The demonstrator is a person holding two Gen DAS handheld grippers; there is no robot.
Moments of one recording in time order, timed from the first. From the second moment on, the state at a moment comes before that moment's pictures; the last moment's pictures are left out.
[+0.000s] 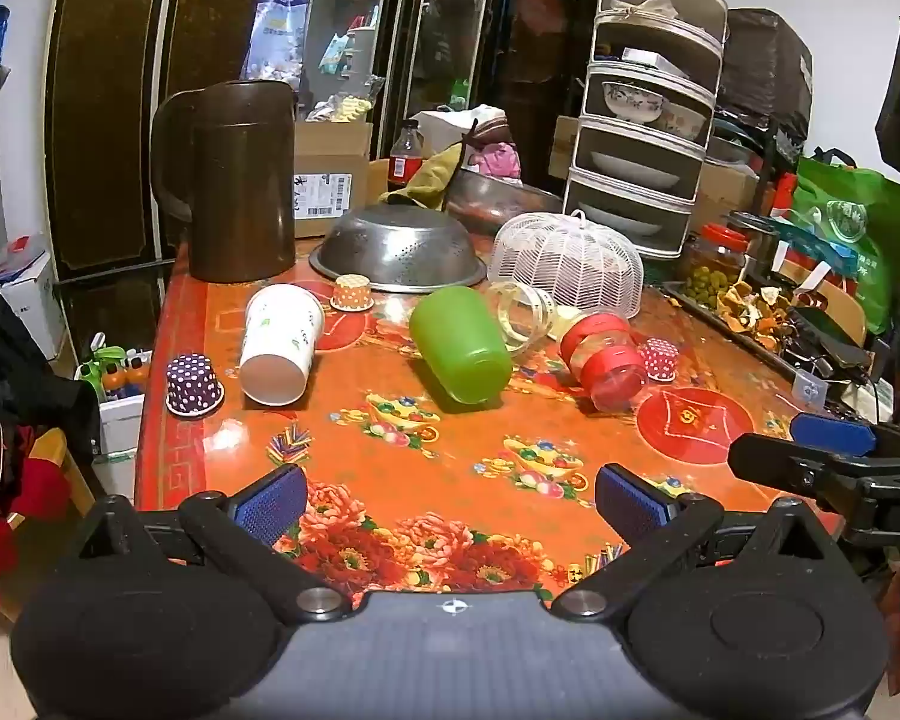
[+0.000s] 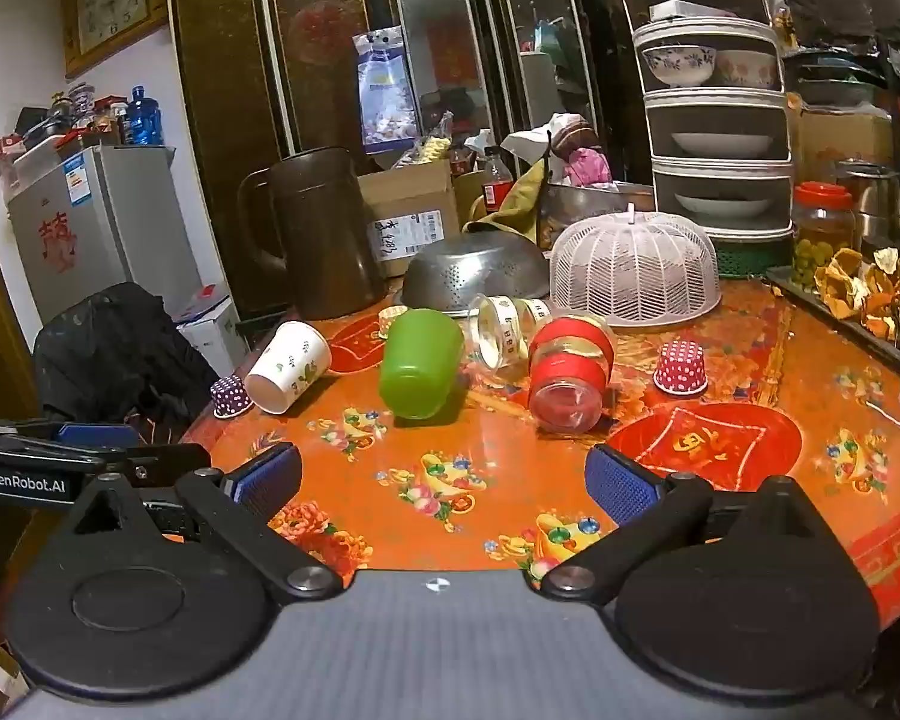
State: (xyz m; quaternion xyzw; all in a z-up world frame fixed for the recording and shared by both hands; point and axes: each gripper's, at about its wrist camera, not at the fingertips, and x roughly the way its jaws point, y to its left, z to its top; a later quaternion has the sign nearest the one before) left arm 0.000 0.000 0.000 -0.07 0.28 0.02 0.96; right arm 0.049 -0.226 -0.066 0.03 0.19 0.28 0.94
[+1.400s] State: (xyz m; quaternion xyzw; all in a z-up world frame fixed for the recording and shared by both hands) left arm 0.002 0.000 -0.004 -0.07 0.29 0.02 0.95; right arm 0.049 -0.223 -0.065 0.02 0.21 0.30 0.93
